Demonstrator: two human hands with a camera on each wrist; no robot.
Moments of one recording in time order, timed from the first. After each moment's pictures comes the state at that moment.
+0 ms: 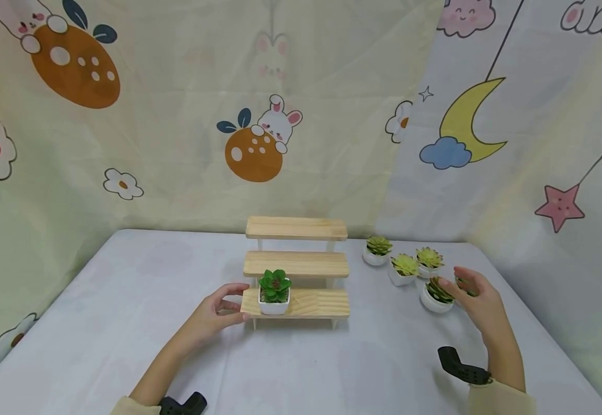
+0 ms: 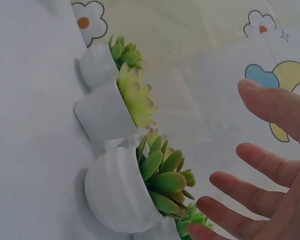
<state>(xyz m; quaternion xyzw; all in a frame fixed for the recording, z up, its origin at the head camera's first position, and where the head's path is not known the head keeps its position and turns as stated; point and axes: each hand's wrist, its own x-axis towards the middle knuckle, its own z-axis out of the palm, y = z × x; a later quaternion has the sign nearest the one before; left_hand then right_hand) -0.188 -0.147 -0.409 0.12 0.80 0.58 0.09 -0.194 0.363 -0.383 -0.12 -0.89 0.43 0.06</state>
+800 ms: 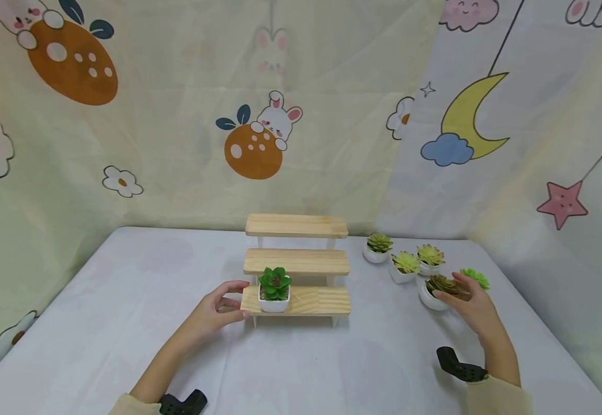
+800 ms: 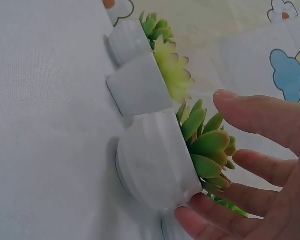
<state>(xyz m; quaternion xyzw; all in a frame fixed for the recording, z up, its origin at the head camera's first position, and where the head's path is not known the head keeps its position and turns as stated) -0.189 -0.146 -0.408 0.11 0.81 0.57 0.09 -0.182 0.346 -0.373 -0.11 -0.89 0.43 -0.03</state>
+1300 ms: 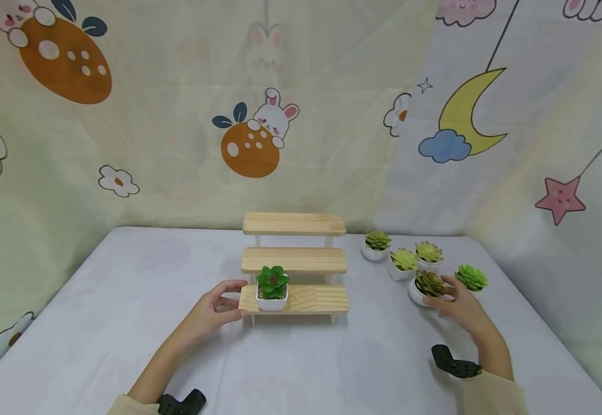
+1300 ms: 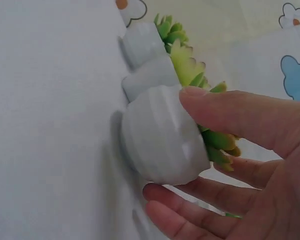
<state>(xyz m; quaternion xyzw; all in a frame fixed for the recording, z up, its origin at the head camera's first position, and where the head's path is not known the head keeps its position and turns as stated) -0.189 -0.146 -0.408 0.12 0.81 0.57 0.09 -0.188 0.344 -0.384 -0.08 -0.90 0.42 -0.10</state>
